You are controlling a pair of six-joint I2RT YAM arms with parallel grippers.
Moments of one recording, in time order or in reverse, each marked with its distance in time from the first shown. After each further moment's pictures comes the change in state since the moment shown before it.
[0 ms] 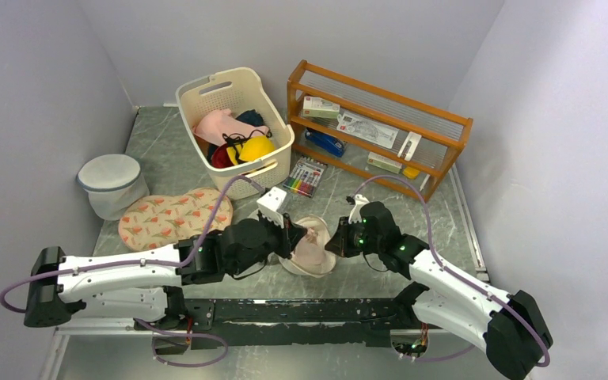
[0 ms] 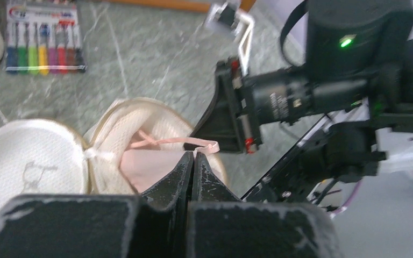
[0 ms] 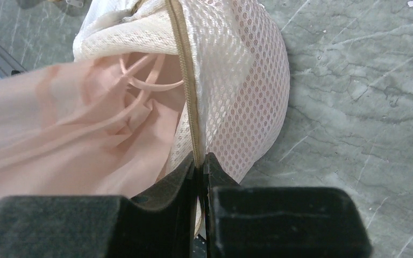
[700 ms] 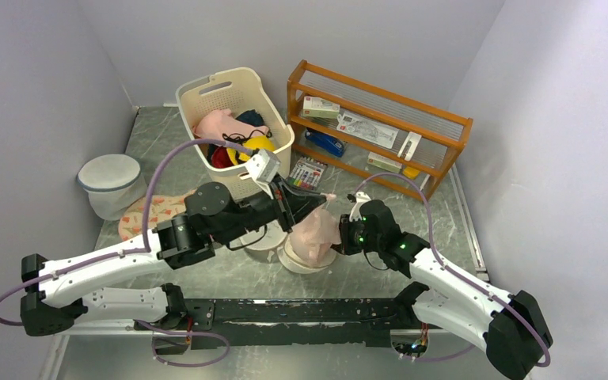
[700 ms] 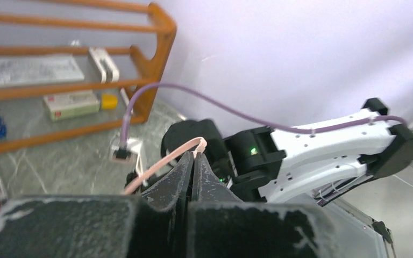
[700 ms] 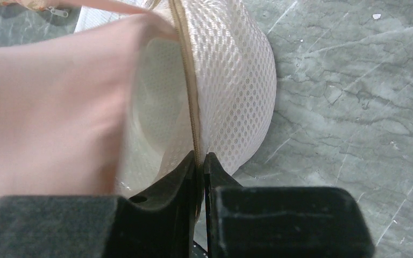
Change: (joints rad) left arm 0.121 -0.019 0.209 0.207 0.362 0.142; right arm 0.001 0.001 0.028 -0.038 0.063 -0.023
